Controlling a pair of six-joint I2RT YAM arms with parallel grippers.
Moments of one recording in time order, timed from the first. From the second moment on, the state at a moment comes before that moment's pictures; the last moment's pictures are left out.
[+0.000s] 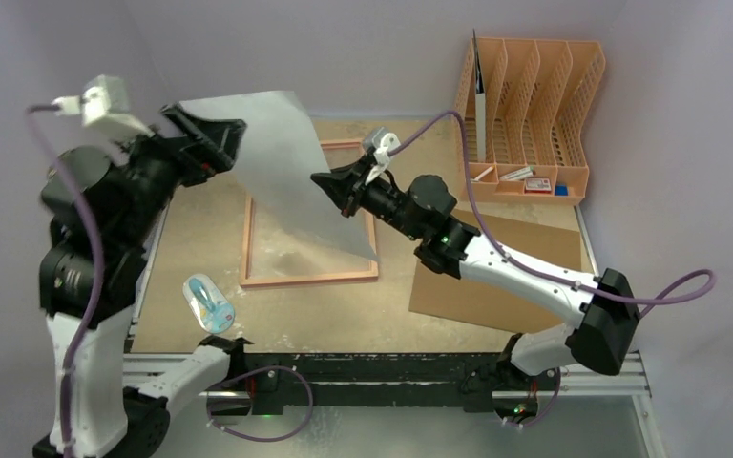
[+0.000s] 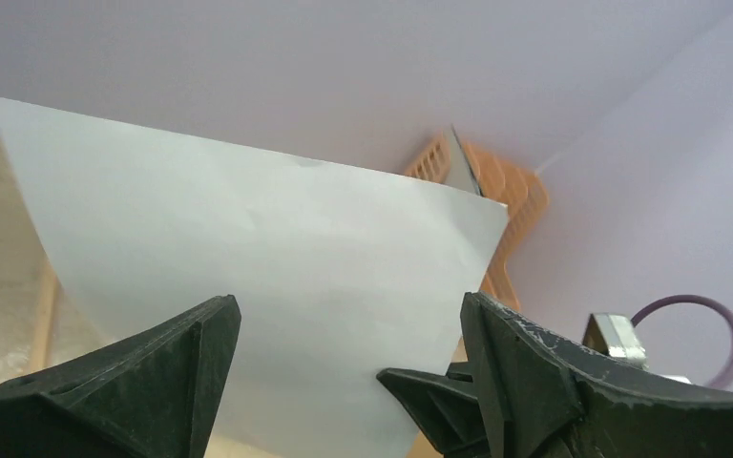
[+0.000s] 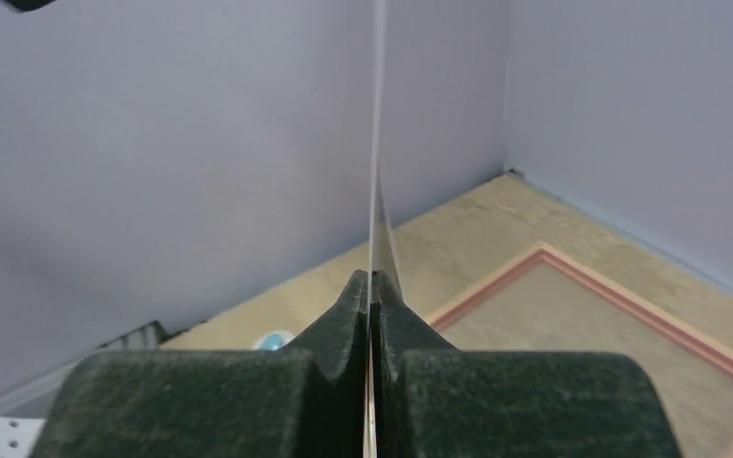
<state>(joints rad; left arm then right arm) -0.26 1.02 1.78 -0.80 0.03 -0.59 0.95 1.37 1.11 0.49 -0.07 0.16</state>
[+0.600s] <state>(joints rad) -0.26 1.05 1.54 -0.73 -0.29 -0.50 0.63 1.83 1.31 0.27 -0.25 0.74</state>
